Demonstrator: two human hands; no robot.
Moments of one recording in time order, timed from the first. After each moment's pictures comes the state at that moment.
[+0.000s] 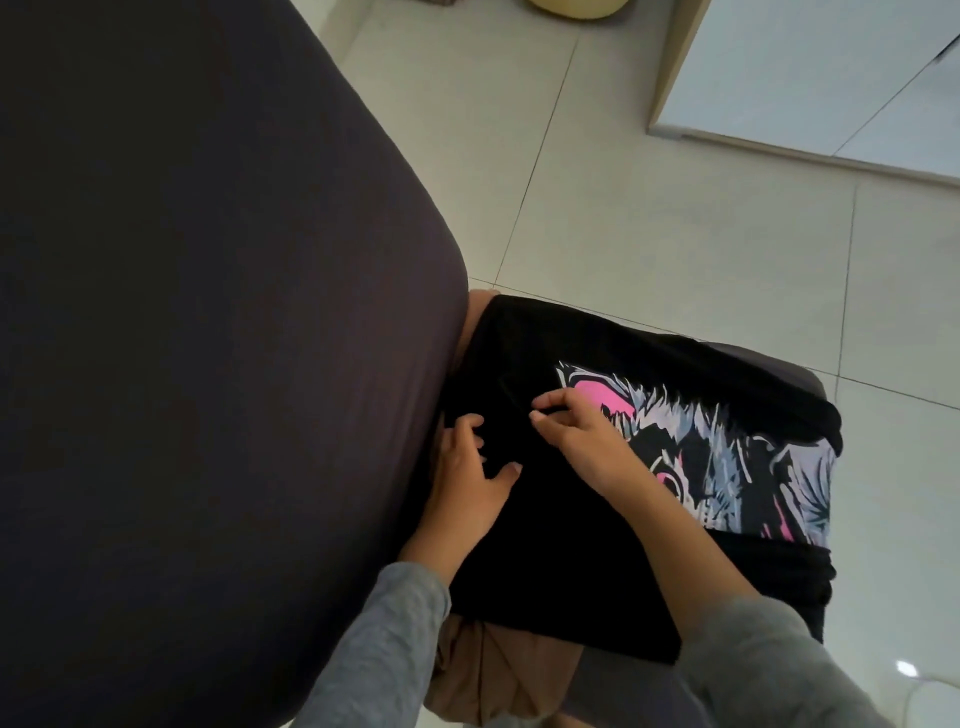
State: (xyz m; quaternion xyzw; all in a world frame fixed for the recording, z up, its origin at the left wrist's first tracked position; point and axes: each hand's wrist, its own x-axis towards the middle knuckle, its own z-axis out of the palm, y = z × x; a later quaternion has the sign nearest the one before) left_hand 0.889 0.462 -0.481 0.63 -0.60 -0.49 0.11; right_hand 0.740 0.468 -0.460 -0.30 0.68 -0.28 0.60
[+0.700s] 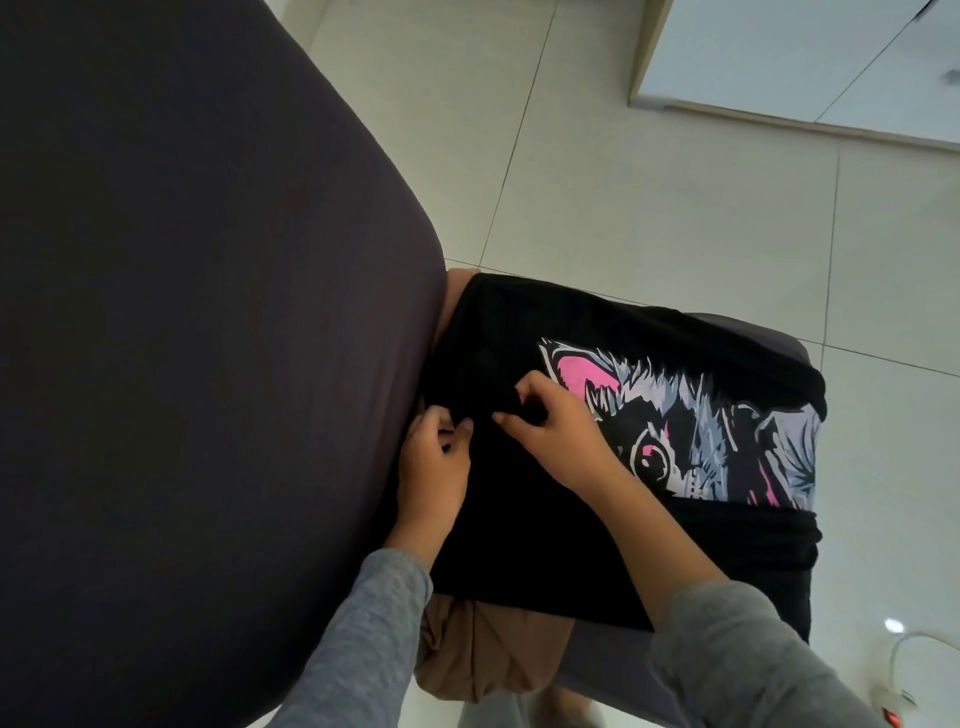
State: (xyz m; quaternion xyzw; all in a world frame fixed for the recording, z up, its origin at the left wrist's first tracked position) left_hand 0.895 0.462 -0.487 0.68 -0.54 -0.46 0.19; right_hand 0.754 0.479 -0.468 -0.45 0.69 -0.31 0.47
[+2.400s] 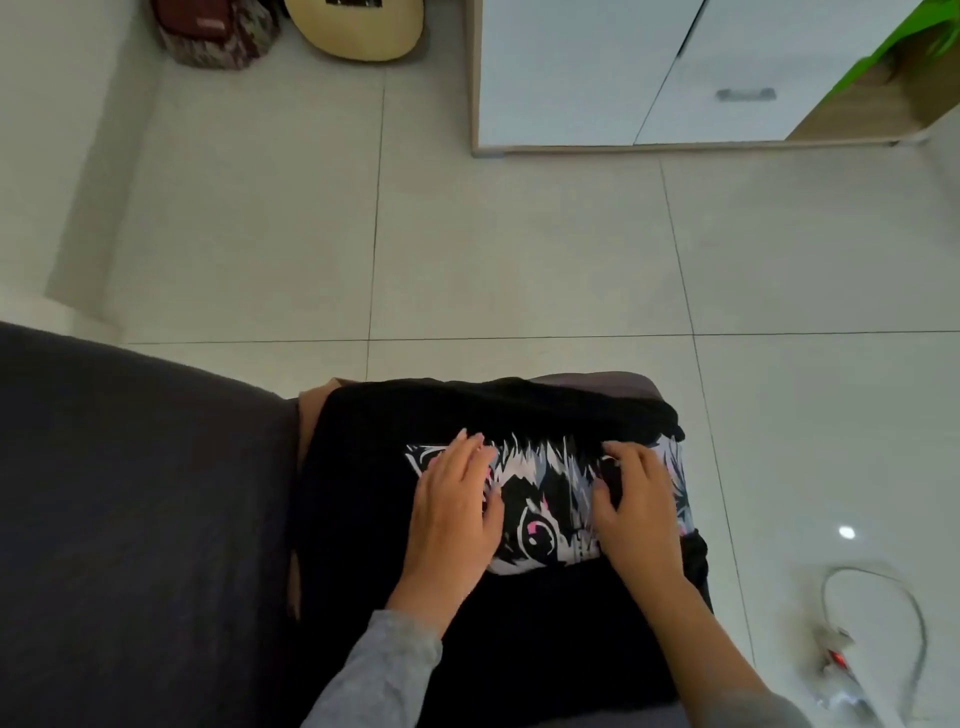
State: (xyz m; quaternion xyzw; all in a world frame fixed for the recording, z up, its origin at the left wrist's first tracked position) left_hand 0.777 0.453 -0.480 0.40 -0.87 -0.29 0.04; right_hand 0.629 0.560 -0.484 -0.28 0.91 -0.23 0.22
